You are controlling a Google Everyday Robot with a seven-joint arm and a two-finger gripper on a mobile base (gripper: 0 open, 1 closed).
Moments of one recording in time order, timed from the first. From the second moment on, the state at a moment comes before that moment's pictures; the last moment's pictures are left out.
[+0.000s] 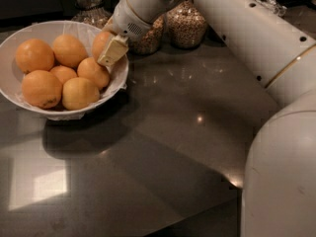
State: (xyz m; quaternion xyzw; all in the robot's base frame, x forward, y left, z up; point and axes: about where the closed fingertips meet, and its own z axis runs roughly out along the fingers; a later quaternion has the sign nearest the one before) arm 0.639 0.123 0.928 -0.70 0.60 0.19 0.32
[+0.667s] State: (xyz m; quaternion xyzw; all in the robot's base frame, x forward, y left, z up) arm 0.635 0.124 0.944 -0.71 0.59 0.21 0.34
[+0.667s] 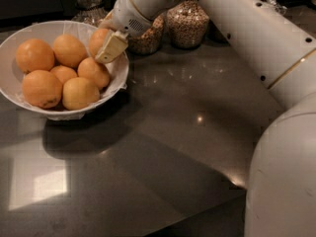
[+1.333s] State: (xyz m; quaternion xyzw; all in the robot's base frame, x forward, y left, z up) arm 0.603 0.144 1.001 -0.73 0.49 0.24 0.40
